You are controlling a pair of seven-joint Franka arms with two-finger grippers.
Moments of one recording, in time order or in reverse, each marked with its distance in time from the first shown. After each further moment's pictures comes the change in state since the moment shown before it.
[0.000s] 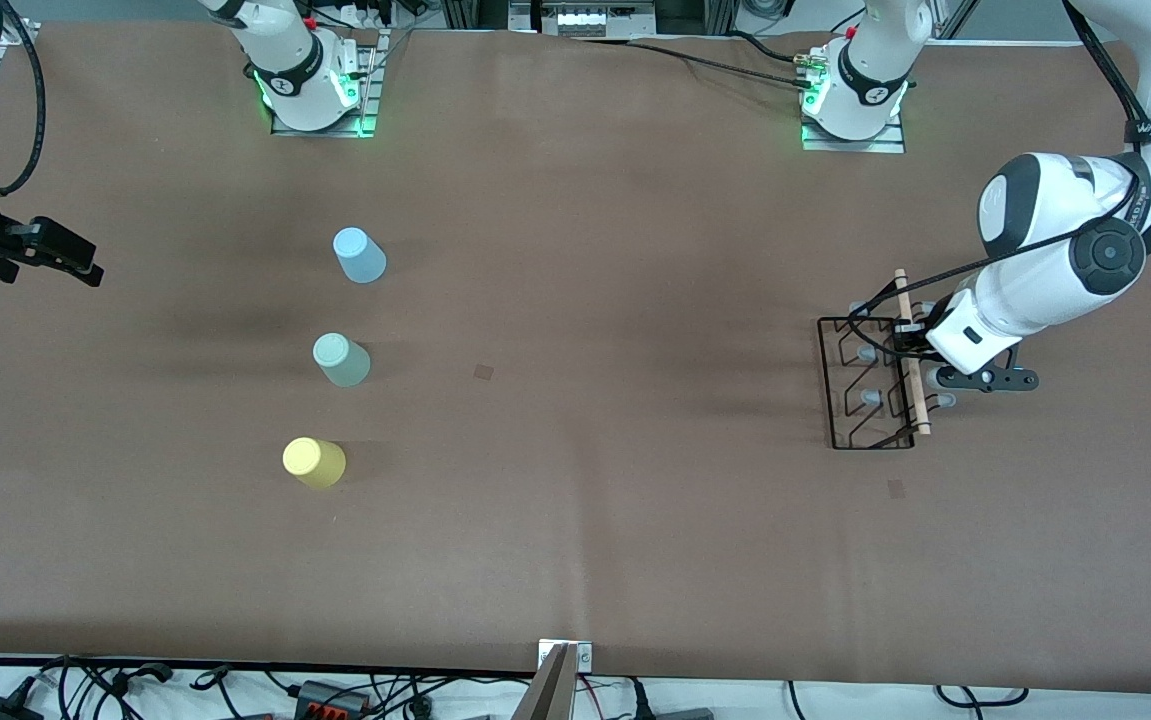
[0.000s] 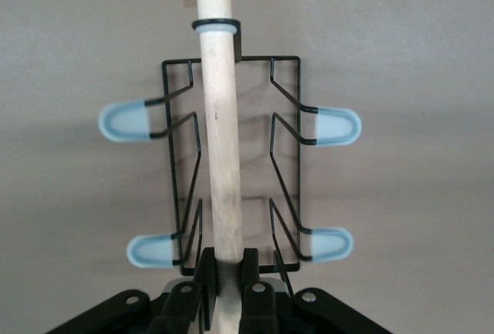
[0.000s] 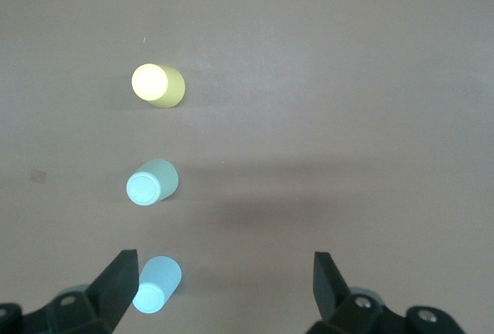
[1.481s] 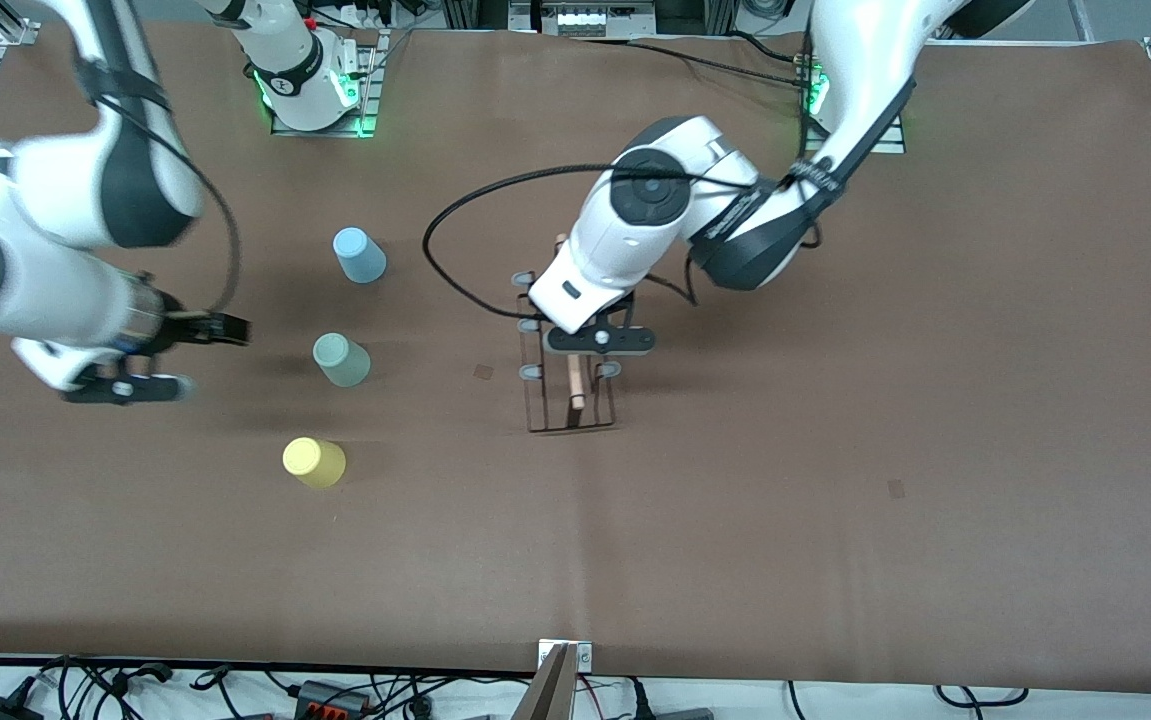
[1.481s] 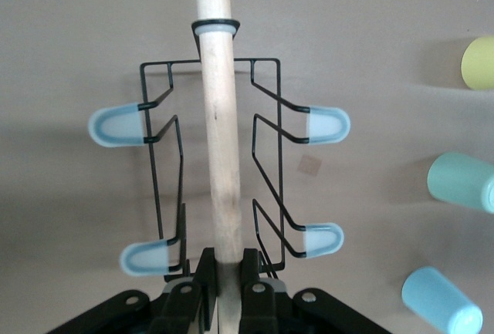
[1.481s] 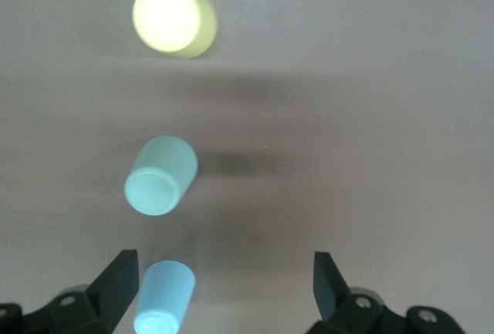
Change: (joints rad) left arm -0.565 0.501 -0.237 0.752 0.101 -0.077 -0.837; right arm 0.174 0.307 0.013 -0.019 -0.044 0.072 0.118
